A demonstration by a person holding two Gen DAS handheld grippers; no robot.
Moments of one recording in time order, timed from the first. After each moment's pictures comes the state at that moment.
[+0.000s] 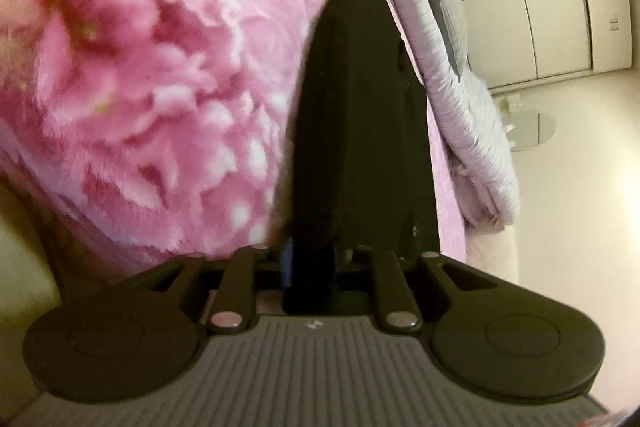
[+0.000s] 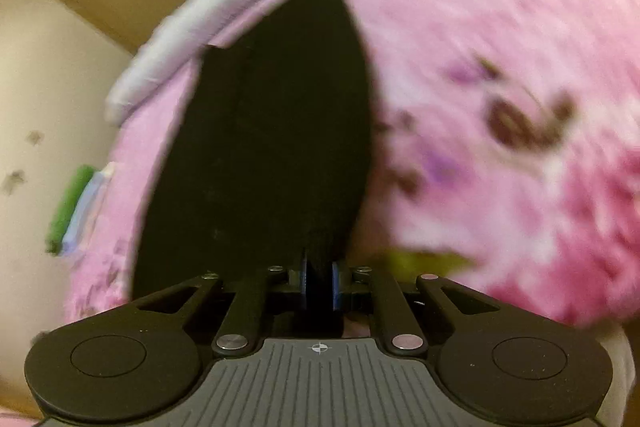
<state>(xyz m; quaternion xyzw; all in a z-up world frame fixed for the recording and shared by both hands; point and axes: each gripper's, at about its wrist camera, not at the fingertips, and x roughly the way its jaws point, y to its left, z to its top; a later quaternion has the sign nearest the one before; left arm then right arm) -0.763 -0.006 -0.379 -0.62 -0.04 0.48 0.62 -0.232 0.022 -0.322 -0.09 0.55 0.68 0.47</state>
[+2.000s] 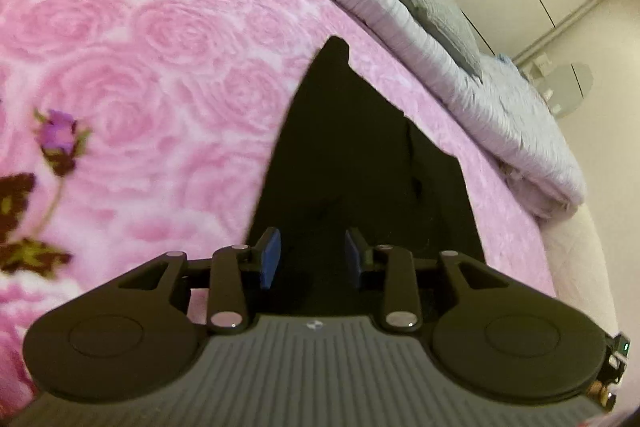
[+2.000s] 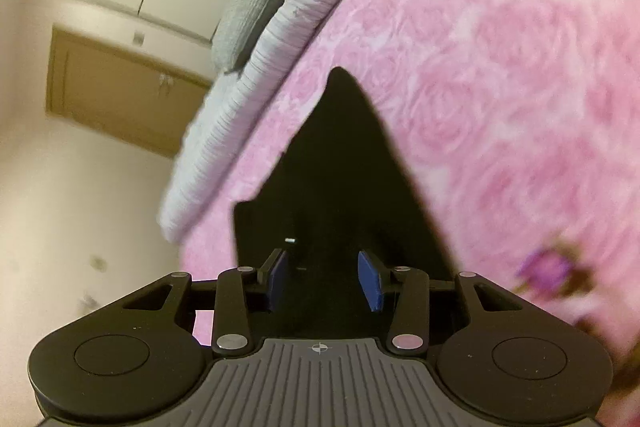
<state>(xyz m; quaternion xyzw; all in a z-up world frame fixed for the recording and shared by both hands) -0.773 0.144 -0.310 -0.51 0.06 0.56 0.65 -0.191 0.183 -0.299 0.01 0.57 0.68 0.46</state>
